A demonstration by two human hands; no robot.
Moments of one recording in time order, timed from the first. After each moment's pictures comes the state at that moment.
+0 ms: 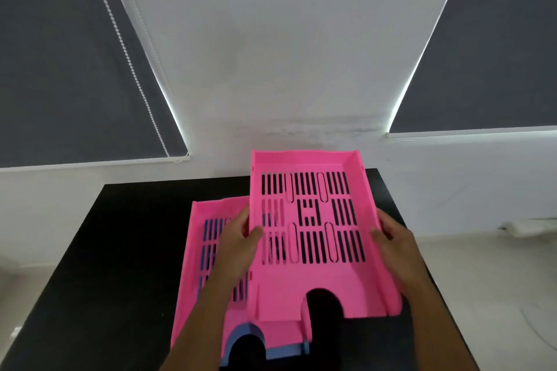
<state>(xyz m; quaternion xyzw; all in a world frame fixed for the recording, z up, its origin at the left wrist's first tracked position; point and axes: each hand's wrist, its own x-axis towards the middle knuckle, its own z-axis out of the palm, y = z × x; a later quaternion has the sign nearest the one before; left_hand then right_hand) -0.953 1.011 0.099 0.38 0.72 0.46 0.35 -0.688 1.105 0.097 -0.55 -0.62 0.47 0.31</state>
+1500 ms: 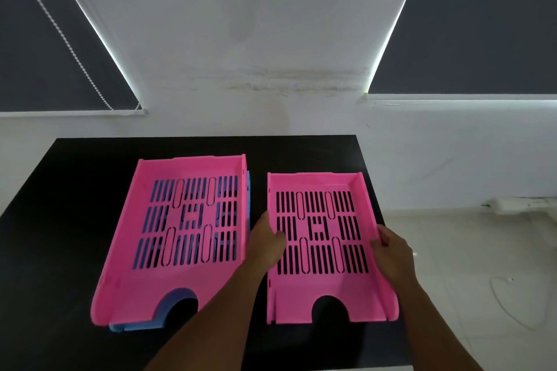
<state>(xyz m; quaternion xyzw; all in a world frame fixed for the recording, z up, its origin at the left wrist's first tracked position) -0.800 1.071 -0.008 0.30 0.76 0.37 0.44 -0.561 1.151 -0.027 -0.67 -0.63 0.35 0.17</state>
